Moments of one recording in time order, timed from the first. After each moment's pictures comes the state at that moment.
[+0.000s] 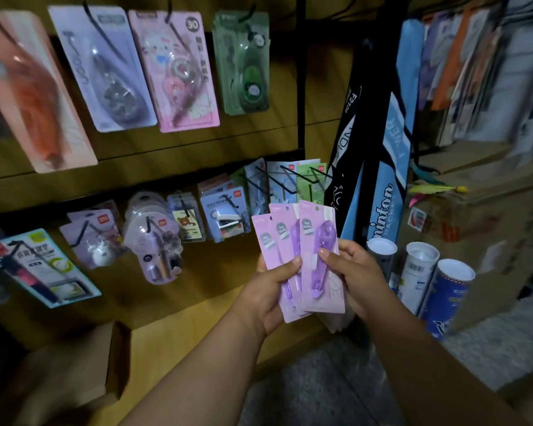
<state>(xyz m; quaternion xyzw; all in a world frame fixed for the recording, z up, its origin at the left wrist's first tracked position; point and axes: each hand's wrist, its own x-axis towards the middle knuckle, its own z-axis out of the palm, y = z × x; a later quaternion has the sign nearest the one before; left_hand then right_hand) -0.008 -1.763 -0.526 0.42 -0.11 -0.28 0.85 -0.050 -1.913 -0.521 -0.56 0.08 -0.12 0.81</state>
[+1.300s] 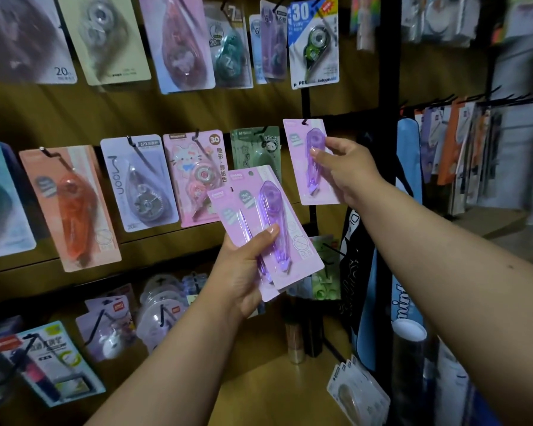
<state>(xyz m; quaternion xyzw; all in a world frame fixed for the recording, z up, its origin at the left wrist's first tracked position) 0.031 -1.743 -0.351 0.44 -0.21 -0.10 0.87 0.077 -1.932 -0.260 -0.67 0.01 -0.32 0.67</state>
